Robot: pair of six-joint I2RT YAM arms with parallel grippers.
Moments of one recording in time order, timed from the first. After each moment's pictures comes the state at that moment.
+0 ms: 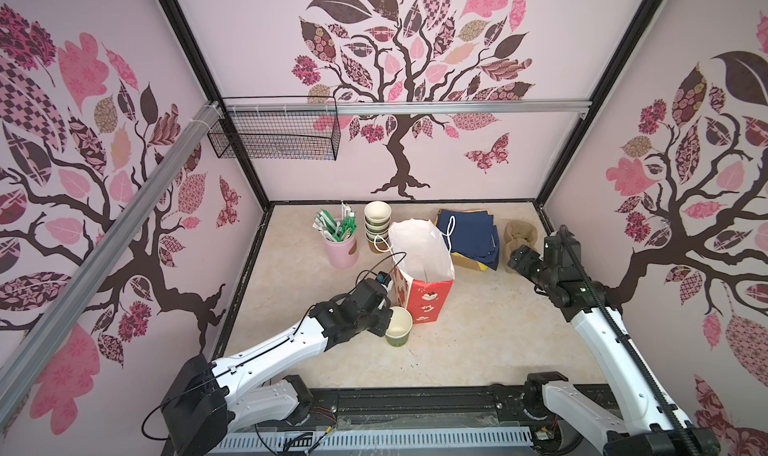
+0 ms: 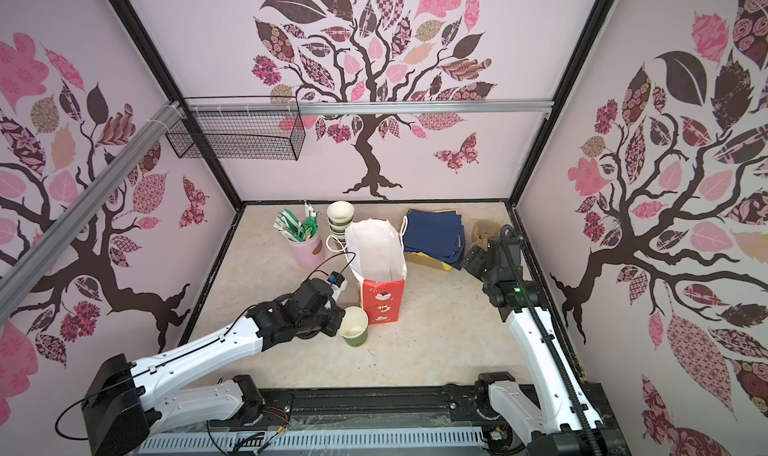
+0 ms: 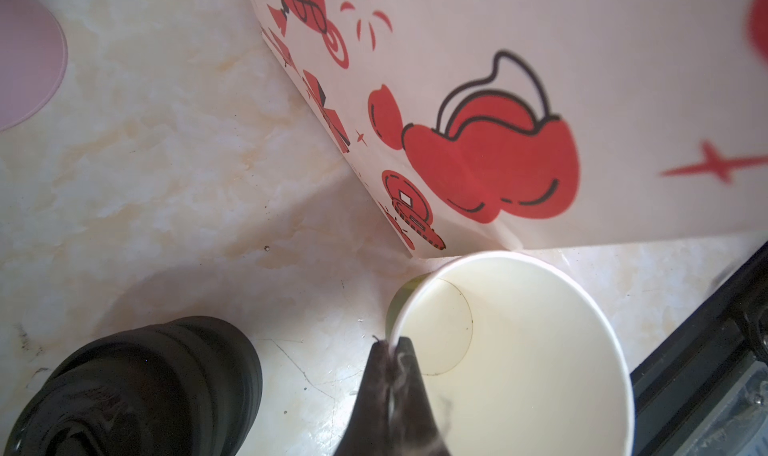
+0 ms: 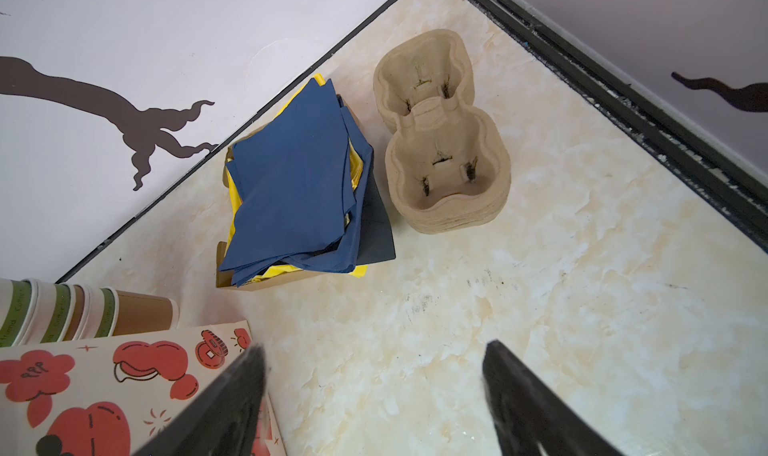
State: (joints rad) left arm -0.85 1.15 0.76 -0.51 -0.07 -0.34; right arm 0.05 0.97 0.92 -0.62 0.12 0.63
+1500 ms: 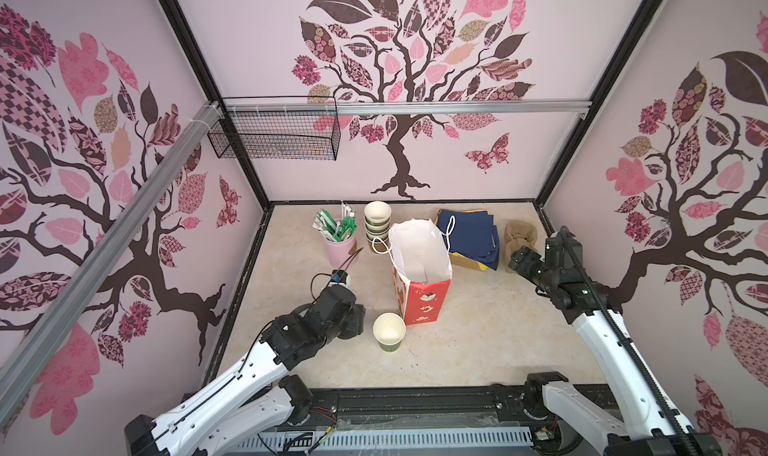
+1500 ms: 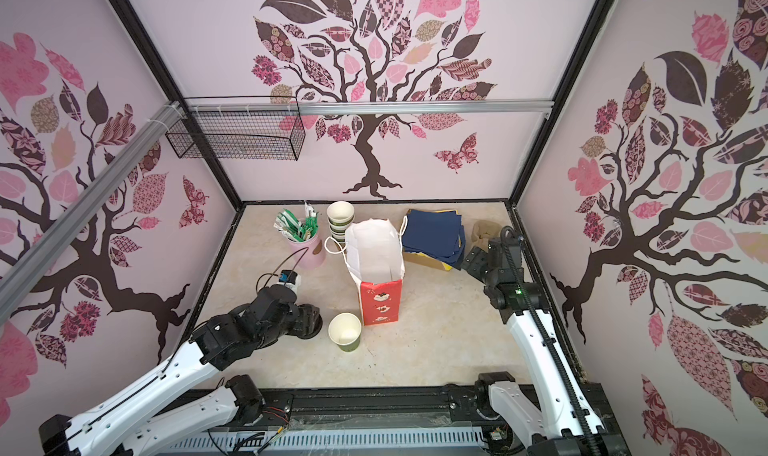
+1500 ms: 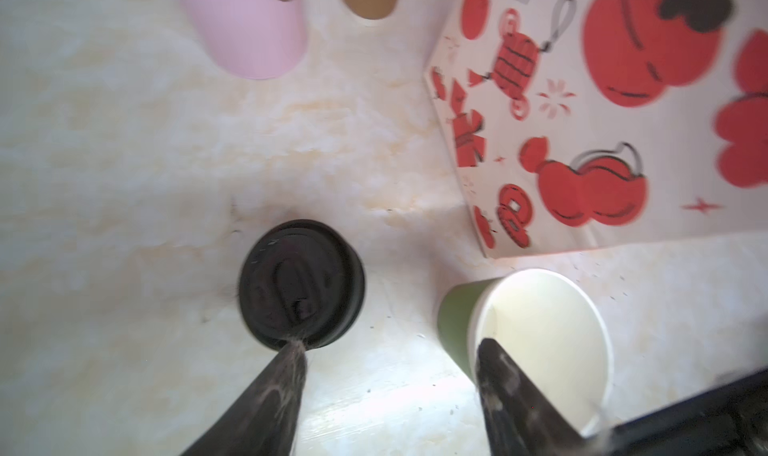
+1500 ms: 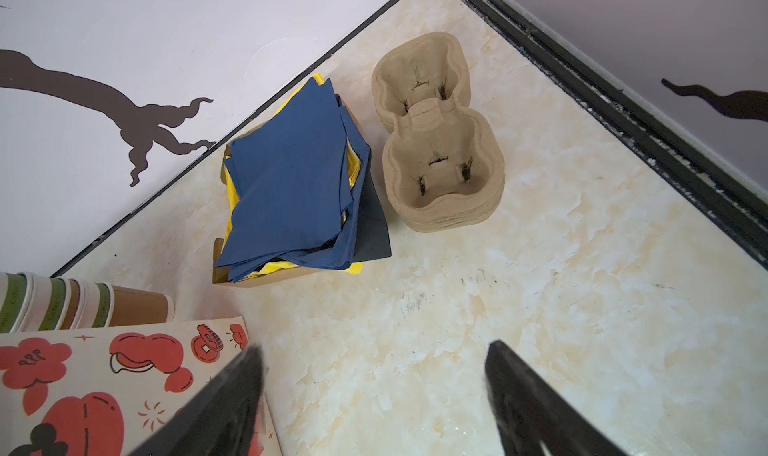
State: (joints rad) left arm -0.72 0.83 0.80 -0.90 -0.28 -0.61; right arm 0.05 0.95 0.92 -0.64 0.12 0.61
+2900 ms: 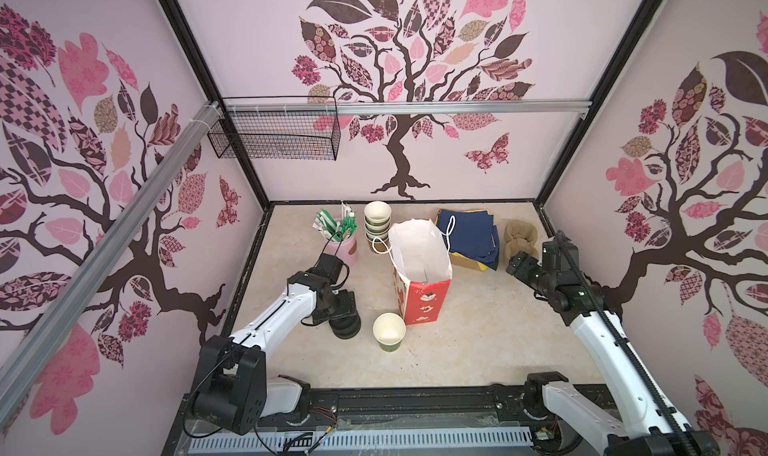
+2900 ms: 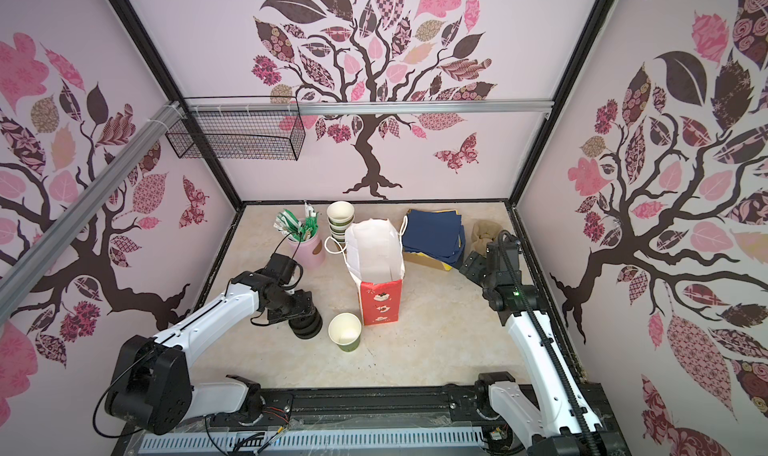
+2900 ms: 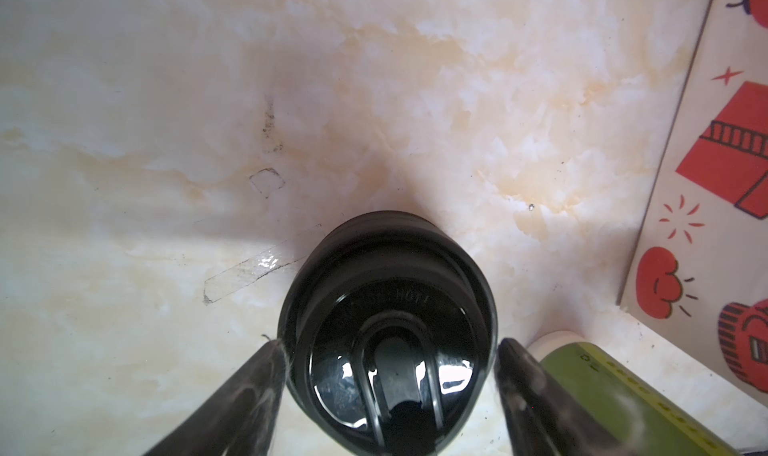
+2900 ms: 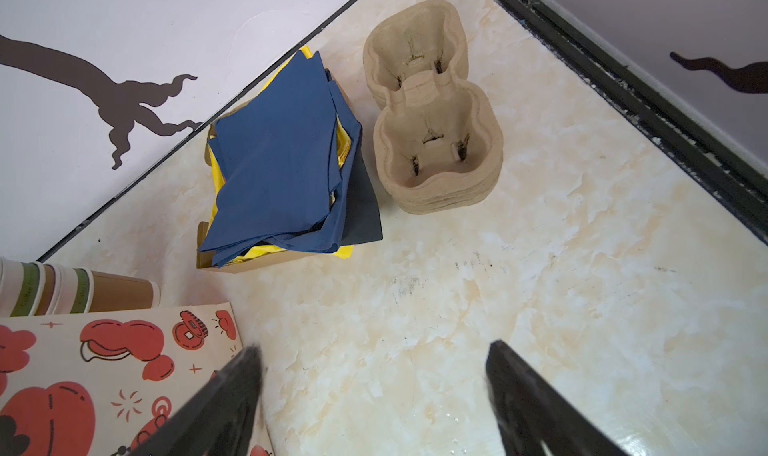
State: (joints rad) left arm -0.31 1.34 0.85 -0.85 0.08 -0.46; right arm 0.05 0.94 0.87 -0.64 0.11 0.61
